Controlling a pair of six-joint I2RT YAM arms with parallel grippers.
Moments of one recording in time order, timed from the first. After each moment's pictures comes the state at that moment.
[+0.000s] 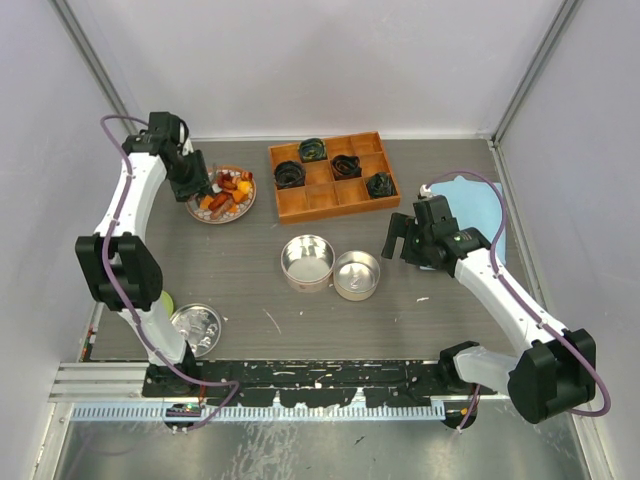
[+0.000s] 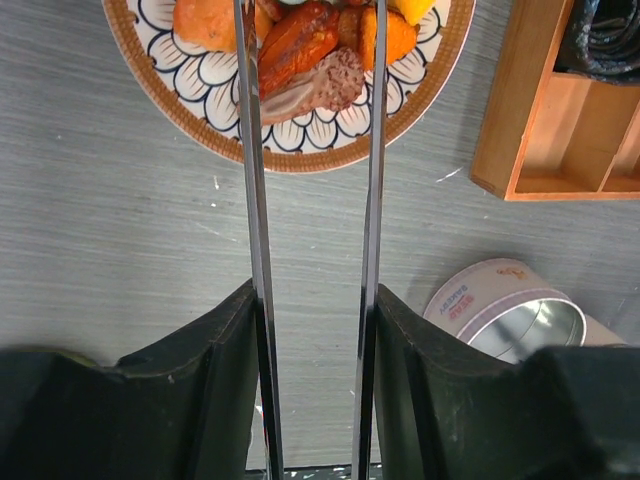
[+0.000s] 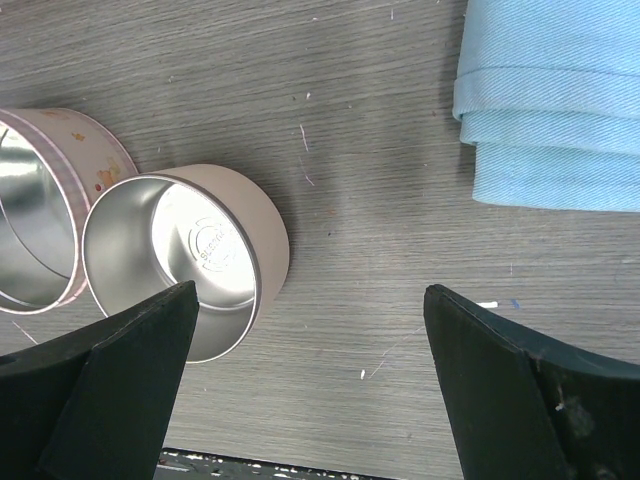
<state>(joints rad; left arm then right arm) 0.01 1.79 1.75 -1.05 0.12 -0.33 0.33 1.15 0.89 -0.67 0.04 0.51</state>
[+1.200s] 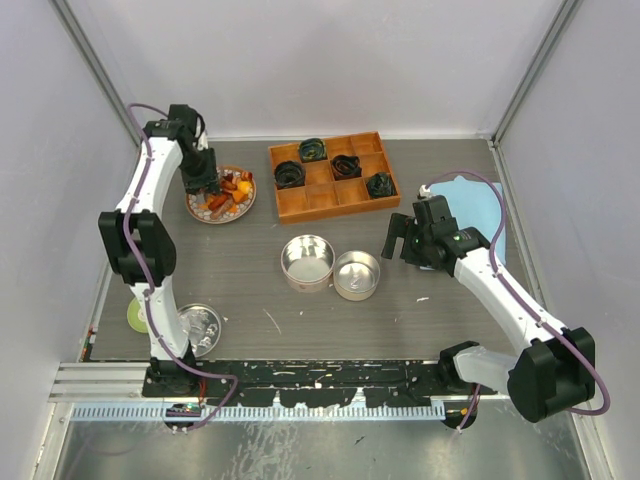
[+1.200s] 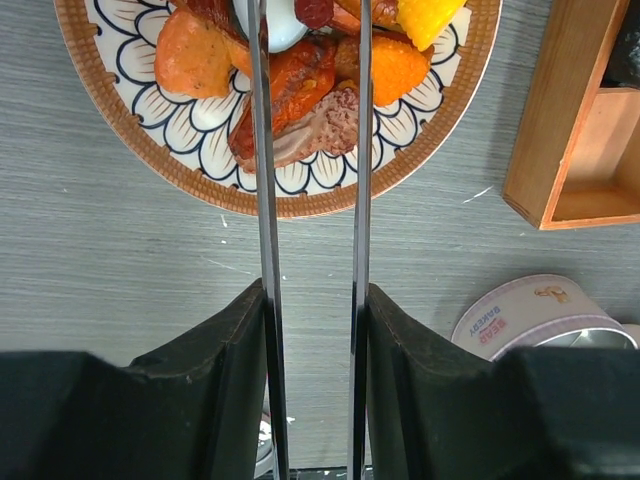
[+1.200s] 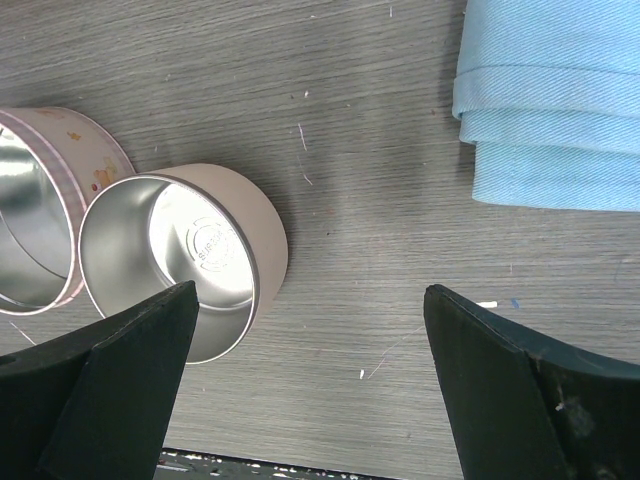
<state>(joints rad) -0.03 2.04 2.00 -1.16 0.08 -0.25 0.33 1.16 0.89 -0.68 0.04 0.51</state>
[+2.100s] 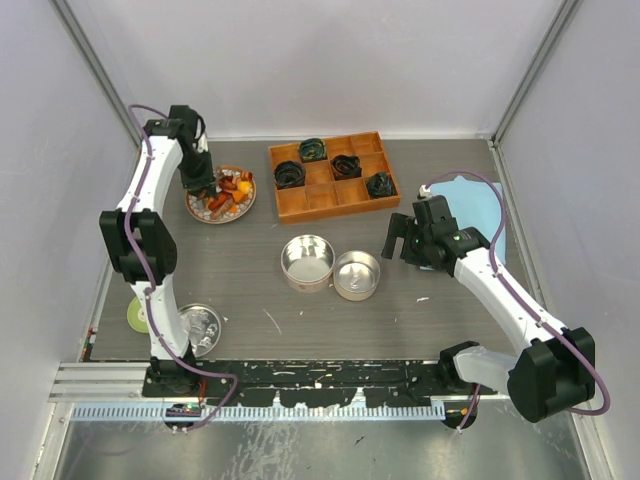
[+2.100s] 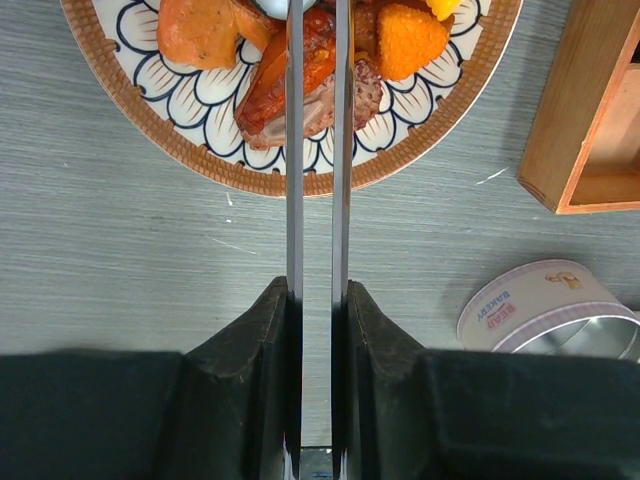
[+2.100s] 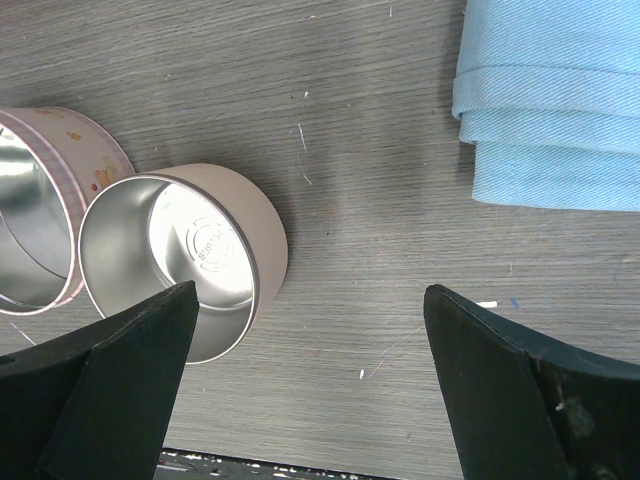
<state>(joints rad) -0.03 2.07 2.05 -1.23 0.08 -0.24 0.32 1.16 0.89 -0.68 0.04 0.51</state>
